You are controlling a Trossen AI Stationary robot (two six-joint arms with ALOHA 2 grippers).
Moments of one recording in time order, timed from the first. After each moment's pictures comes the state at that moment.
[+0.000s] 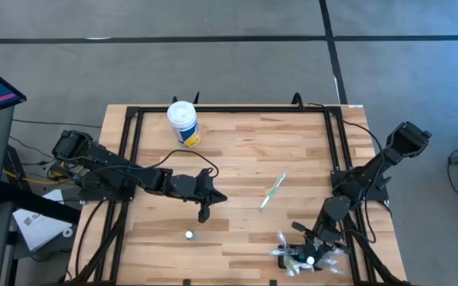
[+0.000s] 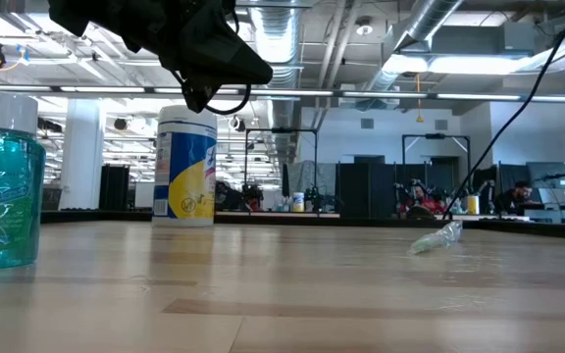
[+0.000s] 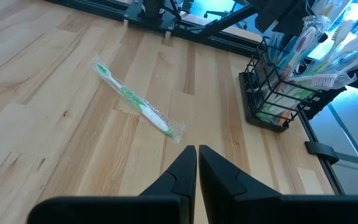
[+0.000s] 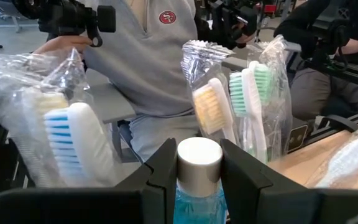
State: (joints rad) left arm -0.28 1.47 0.74 0.31 -0.22 -0.38; right arm 0.74 1.26 0.31 0.75 -0.37 -0.10
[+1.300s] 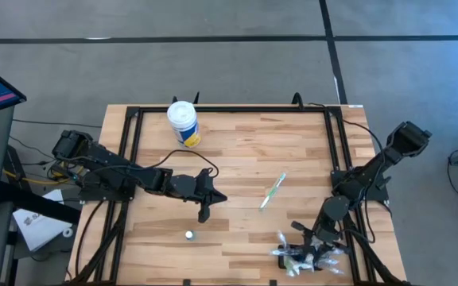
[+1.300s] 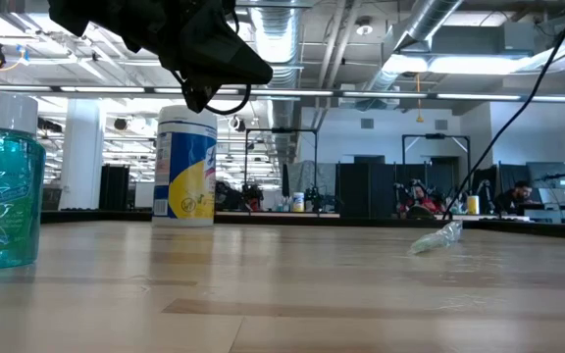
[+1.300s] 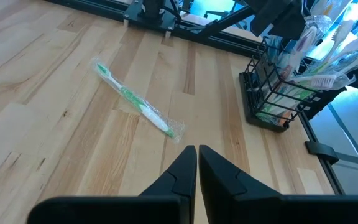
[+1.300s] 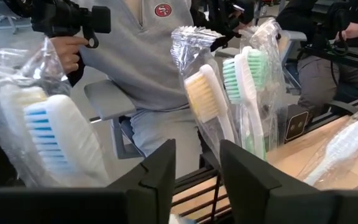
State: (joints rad) left arm -0.28 1.47 0.74 0.31 -0.22 -0.38; right arm 0.74 1.26 0.31 0.70 -0.36 -0.07
